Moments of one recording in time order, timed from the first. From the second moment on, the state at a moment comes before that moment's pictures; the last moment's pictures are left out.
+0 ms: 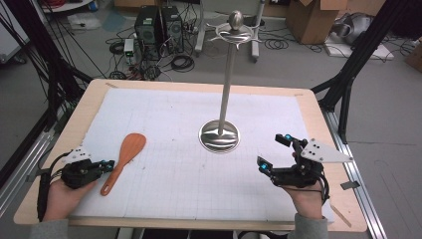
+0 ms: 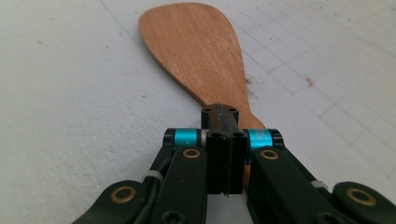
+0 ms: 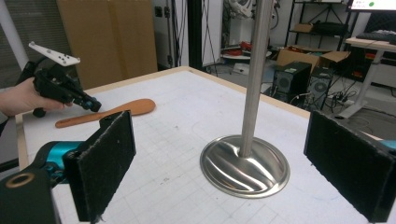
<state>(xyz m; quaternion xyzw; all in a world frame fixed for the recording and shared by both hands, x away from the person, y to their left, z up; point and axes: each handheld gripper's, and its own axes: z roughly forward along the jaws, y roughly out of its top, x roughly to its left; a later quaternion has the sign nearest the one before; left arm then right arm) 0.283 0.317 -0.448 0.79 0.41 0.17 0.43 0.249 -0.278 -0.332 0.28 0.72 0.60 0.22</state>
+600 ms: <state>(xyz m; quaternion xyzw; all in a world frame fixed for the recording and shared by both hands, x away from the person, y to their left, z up) 0.283 0.293 -0.449 0.81 0.37 0.14 0.42 0.249 -0.275 -0.332 0.28 0.72 0.60 0.22</state>
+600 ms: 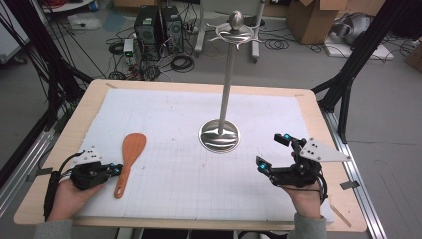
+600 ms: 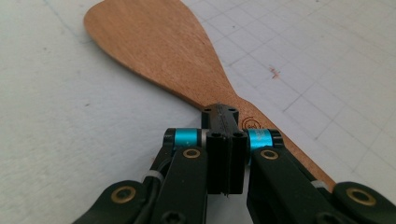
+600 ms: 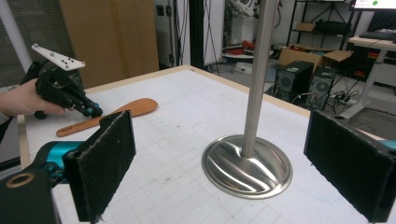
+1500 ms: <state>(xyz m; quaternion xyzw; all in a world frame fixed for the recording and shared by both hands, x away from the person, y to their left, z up) 0.302 0.242 -0.436 0.81 0.34 0.14 0.46 0.245 -0.278 -0.335 0.28 0.72 0.59 0.23</state>
